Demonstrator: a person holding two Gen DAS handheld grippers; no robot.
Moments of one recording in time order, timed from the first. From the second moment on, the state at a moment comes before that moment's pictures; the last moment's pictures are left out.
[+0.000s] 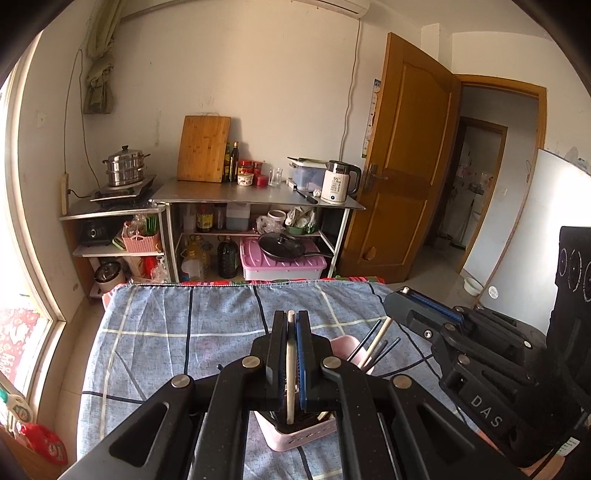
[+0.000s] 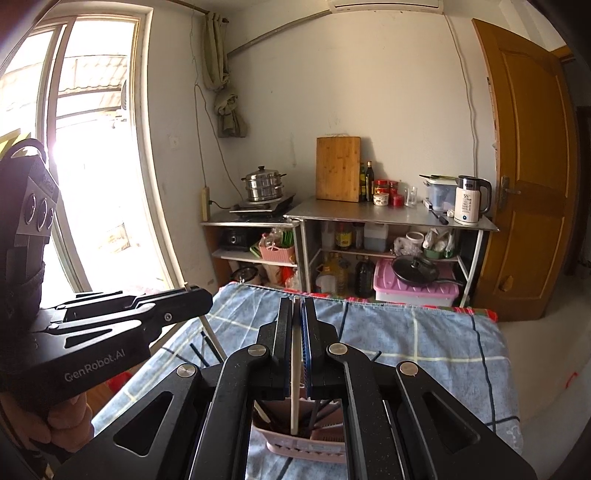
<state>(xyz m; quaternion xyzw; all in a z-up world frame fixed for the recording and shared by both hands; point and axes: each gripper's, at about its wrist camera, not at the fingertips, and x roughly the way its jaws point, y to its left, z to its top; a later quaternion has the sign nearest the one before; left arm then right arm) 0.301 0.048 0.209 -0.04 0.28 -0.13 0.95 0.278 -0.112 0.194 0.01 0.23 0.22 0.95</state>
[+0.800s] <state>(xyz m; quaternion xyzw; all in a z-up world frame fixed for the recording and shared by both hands) 0.311 0.041 0.138 -0.04 0.34 -0.14 0.93 0.290 -0.110 0.123 0.01 0.31 0.23 0.92</state>
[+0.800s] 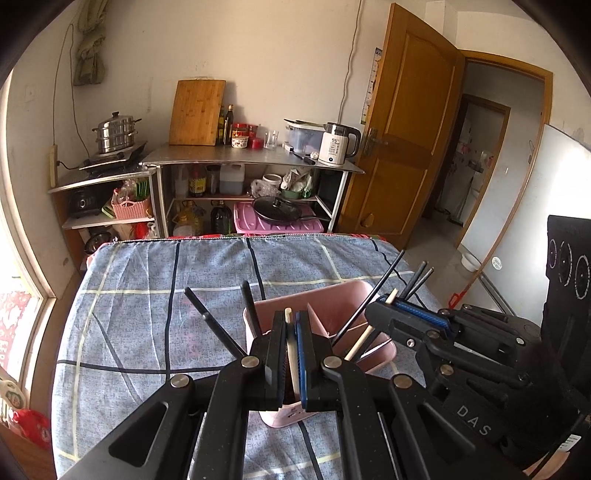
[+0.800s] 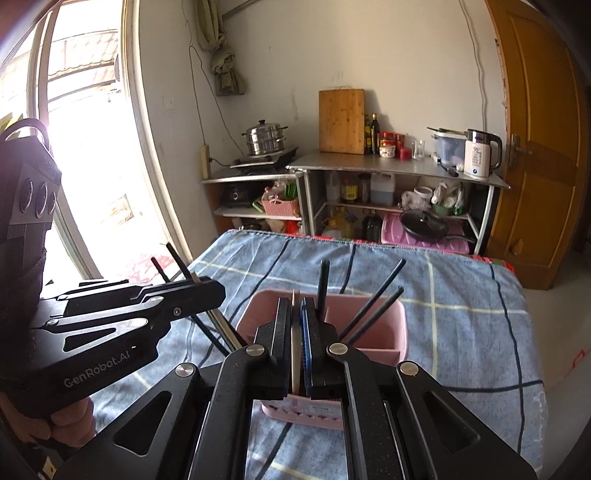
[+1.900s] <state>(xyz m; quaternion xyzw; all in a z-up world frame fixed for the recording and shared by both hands) 0.176 0.031 0.154 -0.01 0.28 -0.14 0.95 0.186 -0.158 0.139 0.02 0.27 0.22 0.94</state>
